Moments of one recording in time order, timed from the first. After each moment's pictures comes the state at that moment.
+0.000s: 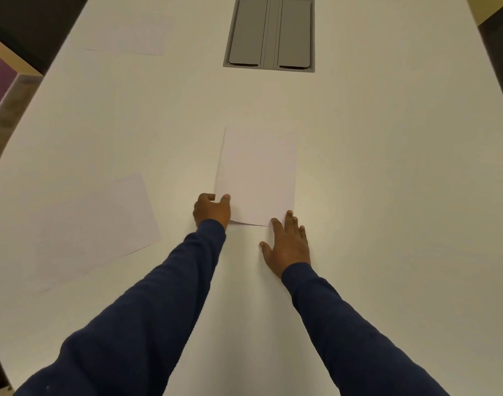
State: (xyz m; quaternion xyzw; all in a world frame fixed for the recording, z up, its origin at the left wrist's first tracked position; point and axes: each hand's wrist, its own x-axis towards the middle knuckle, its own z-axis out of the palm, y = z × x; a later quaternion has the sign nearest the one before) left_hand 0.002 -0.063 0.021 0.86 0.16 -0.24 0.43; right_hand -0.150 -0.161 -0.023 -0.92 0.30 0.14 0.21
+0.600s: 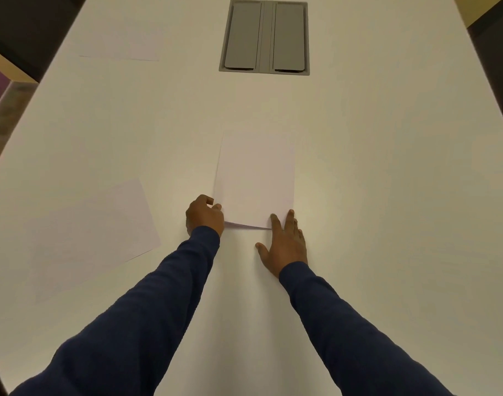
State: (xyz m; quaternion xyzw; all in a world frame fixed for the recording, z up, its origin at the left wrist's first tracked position) left_hand 0.009 -0.049 0.014 0.92 0.08 -0.19 0.34; right_hand -0.142 -0.156 -0.018 -0.91 0.32 0.14 0.22
